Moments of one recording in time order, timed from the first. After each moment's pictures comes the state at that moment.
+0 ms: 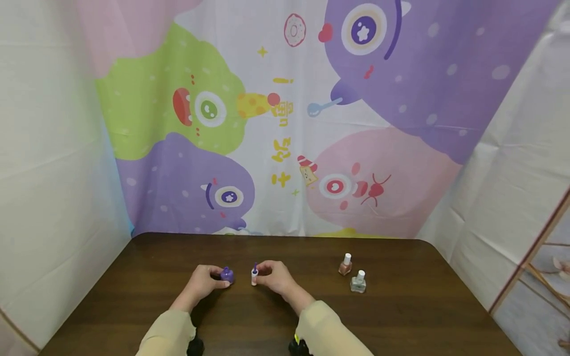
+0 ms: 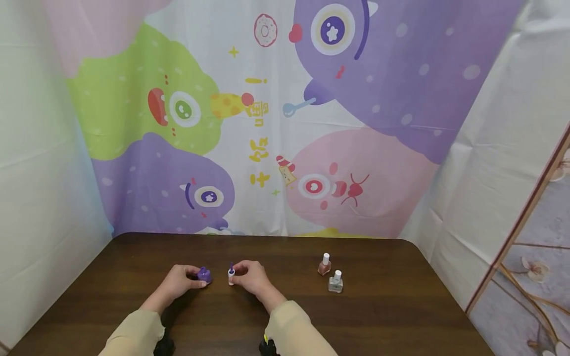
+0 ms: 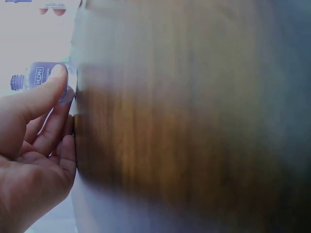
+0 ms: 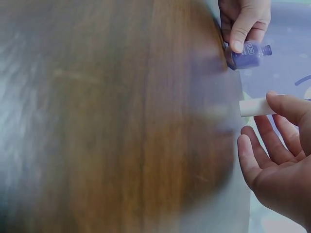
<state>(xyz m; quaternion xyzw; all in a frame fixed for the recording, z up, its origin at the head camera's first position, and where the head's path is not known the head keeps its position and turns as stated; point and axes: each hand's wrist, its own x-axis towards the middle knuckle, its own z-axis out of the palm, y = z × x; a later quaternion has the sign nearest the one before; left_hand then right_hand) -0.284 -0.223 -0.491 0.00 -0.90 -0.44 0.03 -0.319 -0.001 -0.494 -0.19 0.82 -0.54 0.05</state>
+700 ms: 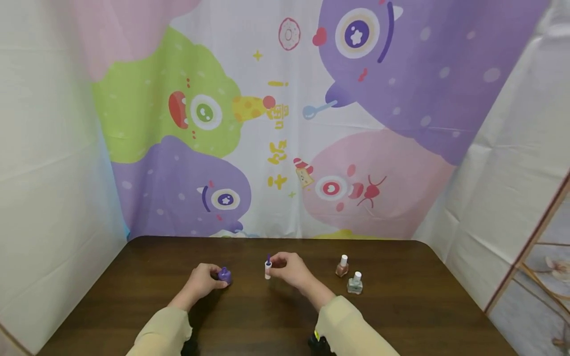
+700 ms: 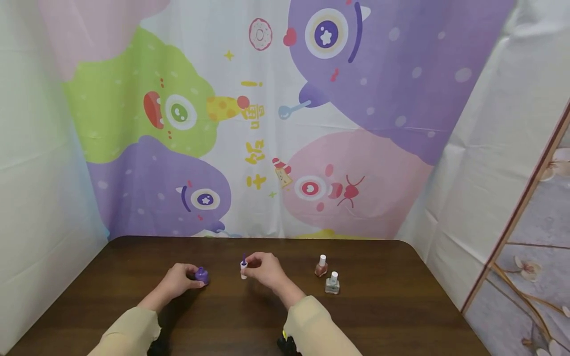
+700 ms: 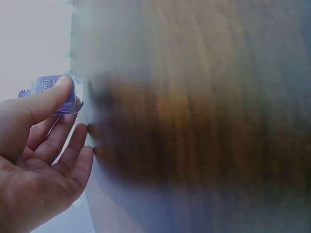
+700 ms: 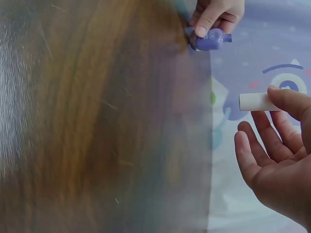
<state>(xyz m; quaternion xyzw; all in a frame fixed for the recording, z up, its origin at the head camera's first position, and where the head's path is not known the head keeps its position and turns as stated) -0.288 -0.216 -0.478 -0.01 -0.92 -0.39 0.04 -0.313 0.046 -0.449 -0.21 0.82 -0.53 0.05</state>
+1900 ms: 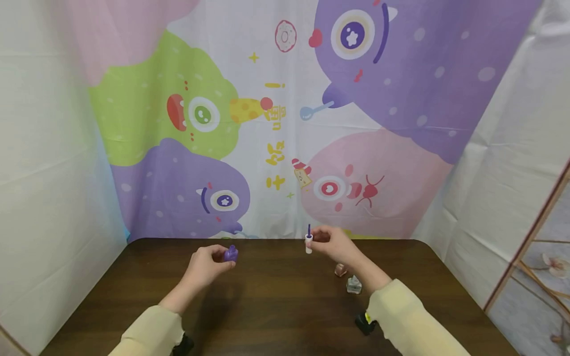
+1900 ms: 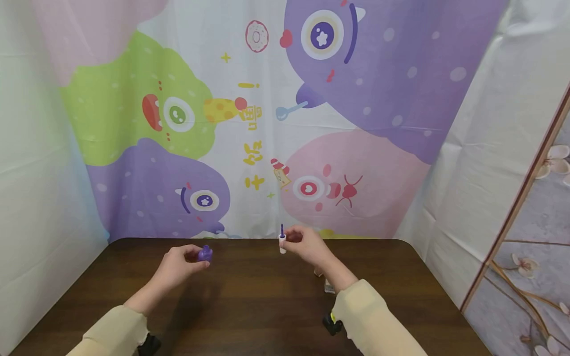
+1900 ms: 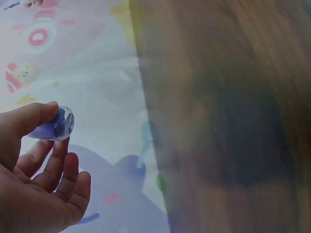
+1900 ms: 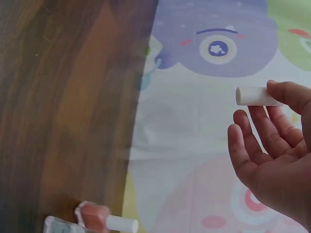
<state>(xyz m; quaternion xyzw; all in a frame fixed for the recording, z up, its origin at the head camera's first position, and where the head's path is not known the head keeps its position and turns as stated) -0.265 -0.190 -0.406 -0.05 -0.90 -0.41 0.13 -0.307 0.136 -0.361 -0.18 0.86 -0.47 0.01</state>
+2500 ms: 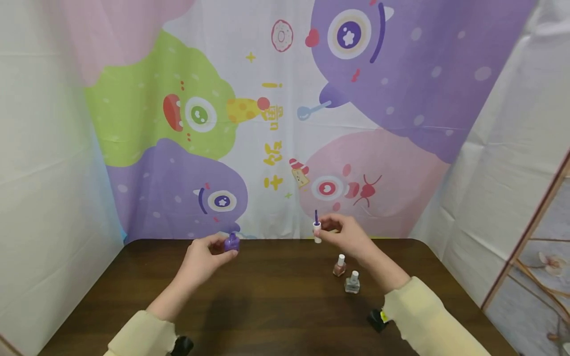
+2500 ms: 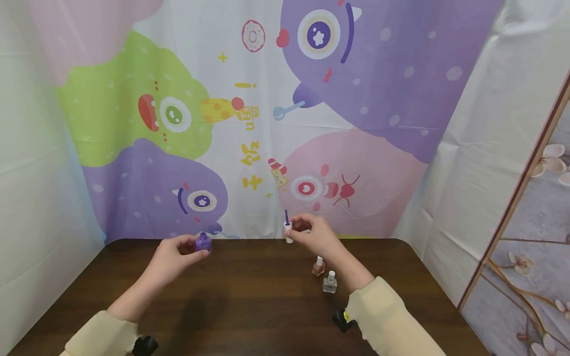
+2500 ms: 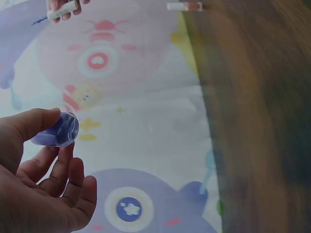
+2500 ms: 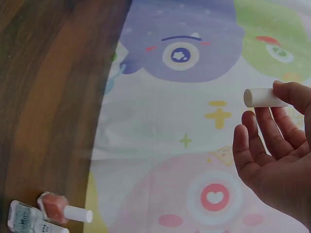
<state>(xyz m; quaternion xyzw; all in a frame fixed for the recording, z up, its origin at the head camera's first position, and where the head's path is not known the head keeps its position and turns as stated) -0.244 -0.174 -0.361 -0.07 -0.89 -0.42 0.16 -0.290 0.155 -0.321 -0.21 0.85 -0.48 -0.04</state>
